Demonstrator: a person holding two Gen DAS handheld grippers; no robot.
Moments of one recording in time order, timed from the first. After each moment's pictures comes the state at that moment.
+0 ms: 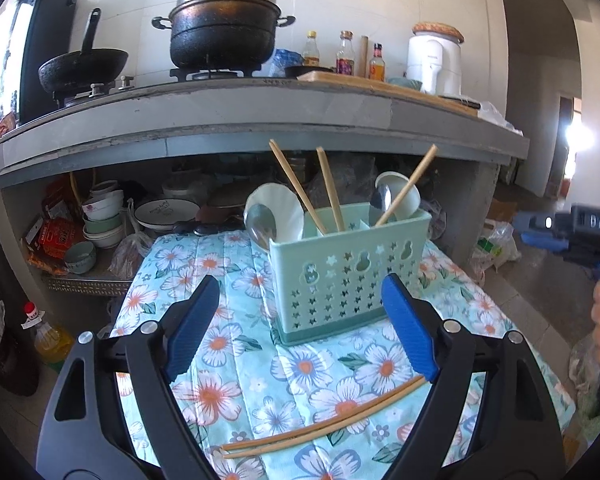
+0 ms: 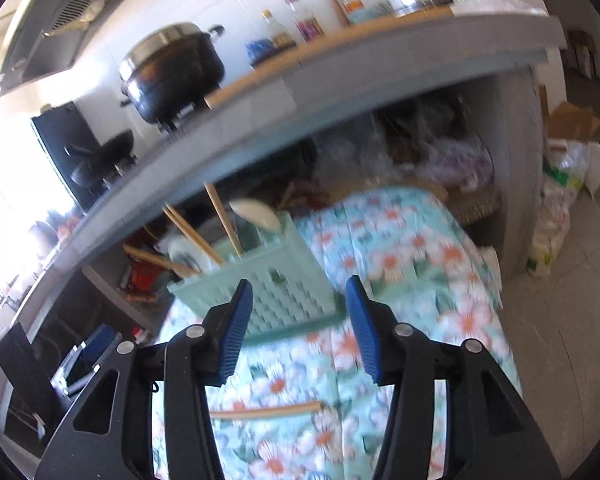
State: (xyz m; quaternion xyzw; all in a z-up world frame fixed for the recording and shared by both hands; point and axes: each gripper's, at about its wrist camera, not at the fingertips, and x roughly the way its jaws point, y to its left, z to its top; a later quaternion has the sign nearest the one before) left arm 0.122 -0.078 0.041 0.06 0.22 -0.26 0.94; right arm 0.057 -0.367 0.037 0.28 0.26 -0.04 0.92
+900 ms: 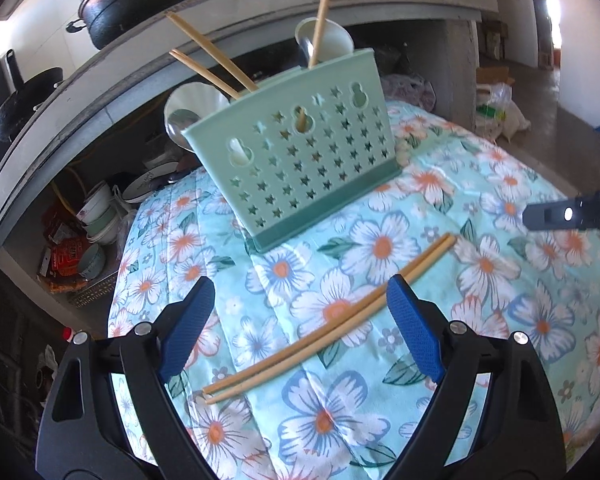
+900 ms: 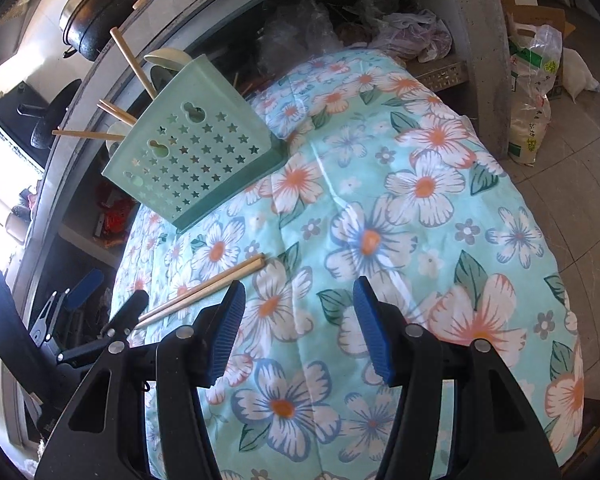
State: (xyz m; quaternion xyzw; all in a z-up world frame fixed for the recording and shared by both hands) left arm 0.090 -0.134 -0.040 0.26 0.30 -0.25 0.88; right arm 0.021 -0.353 -0.077 0.34 0.39 -0.05 0.86
